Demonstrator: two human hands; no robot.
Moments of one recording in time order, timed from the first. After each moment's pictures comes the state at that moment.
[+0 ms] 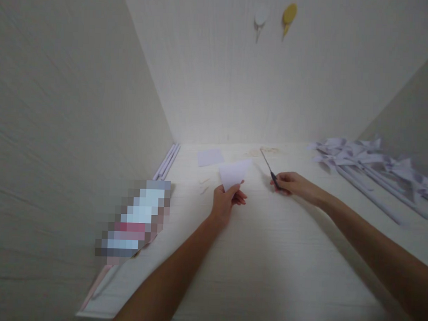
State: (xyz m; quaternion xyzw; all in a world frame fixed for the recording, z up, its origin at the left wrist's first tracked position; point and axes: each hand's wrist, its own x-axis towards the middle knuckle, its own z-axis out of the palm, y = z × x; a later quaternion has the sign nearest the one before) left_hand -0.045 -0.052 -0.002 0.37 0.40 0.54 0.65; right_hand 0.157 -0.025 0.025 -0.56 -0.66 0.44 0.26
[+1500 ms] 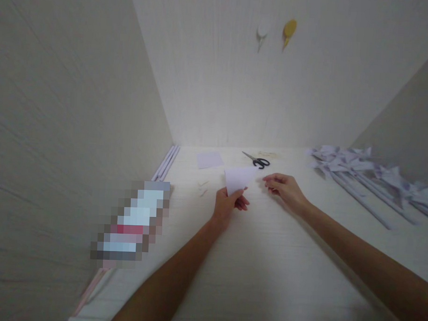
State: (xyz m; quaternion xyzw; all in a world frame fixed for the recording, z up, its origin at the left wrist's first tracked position) left_hand -0.043 -0.052 -0.004 0.41 0.40 0.52 0.64; right_hand 0.127 -0.027 0.010 -0.57 -0.49 0.44 0.49
